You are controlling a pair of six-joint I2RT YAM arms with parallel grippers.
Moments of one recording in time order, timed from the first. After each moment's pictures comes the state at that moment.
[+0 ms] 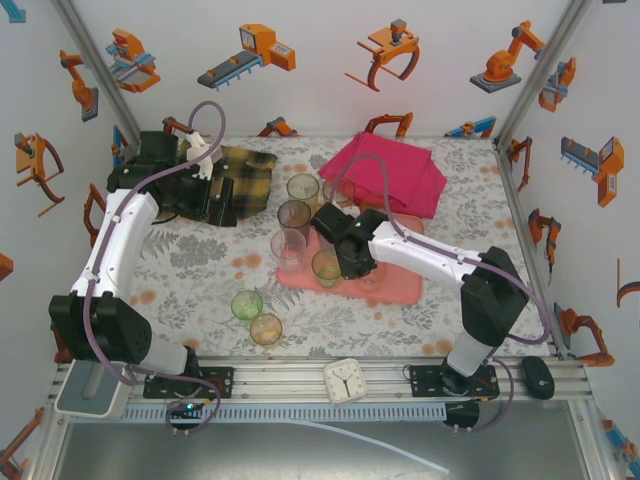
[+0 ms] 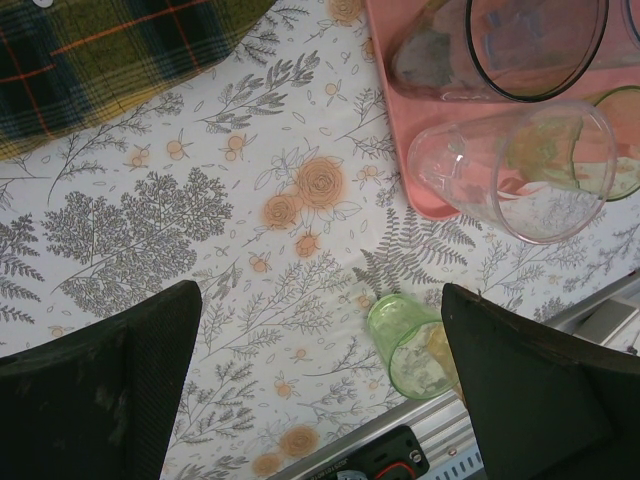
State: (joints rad) left arm -0.12 1.46 1.47 -1.03 0.37 0.22; right arm 0.88 1.69 1.32 -0.98 0.26 0.59
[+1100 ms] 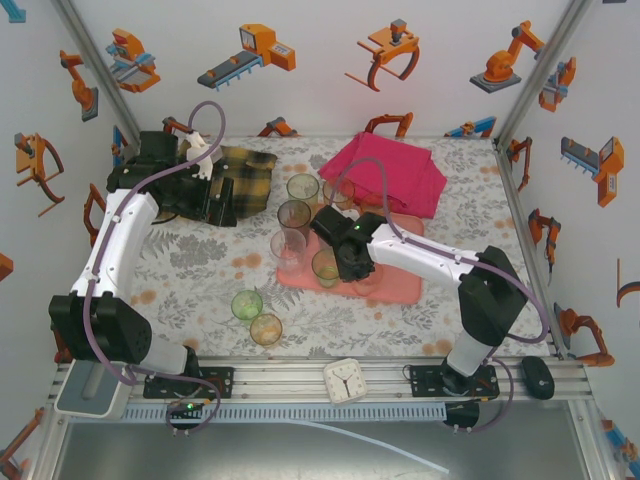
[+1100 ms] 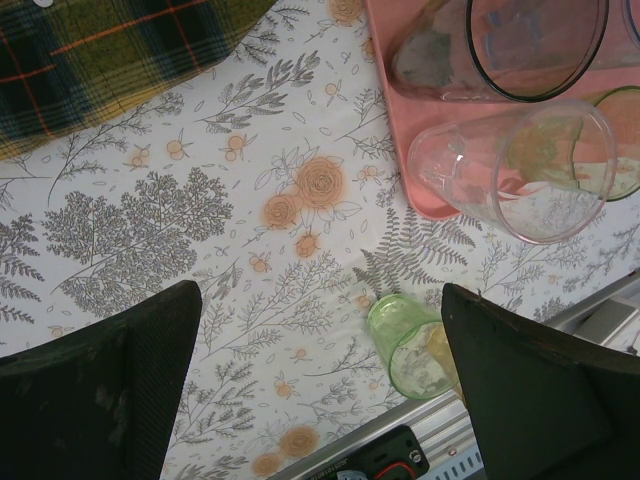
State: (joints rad) left arm -0.12 1.46 1.47 -1.03 0.37 0.22; right arm 0.88 1.69 1.29 -0.94 0.23 0.61
